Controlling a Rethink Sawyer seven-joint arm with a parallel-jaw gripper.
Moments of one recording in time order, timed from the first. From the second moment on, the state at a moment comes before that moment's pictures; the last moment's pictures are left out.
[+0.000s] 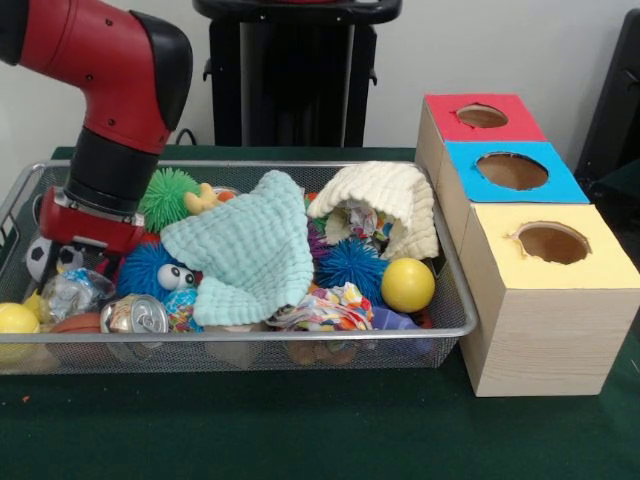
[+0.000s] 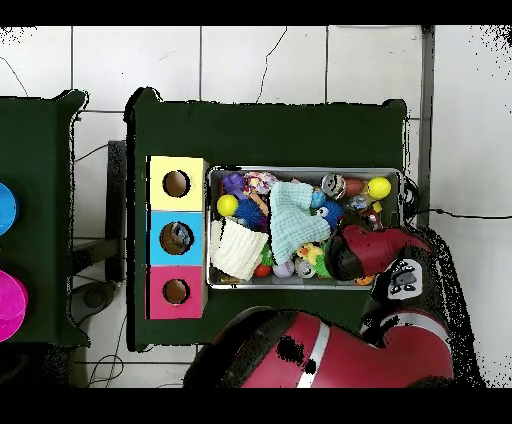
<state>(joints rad) -0.37 -0.27 -0.24 1.35 -0.78 -0.01 1.79</state>
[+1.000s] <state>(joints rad) -0.48 -0.42 -0.07 1.46 -0.73 0.26 1.79</state>
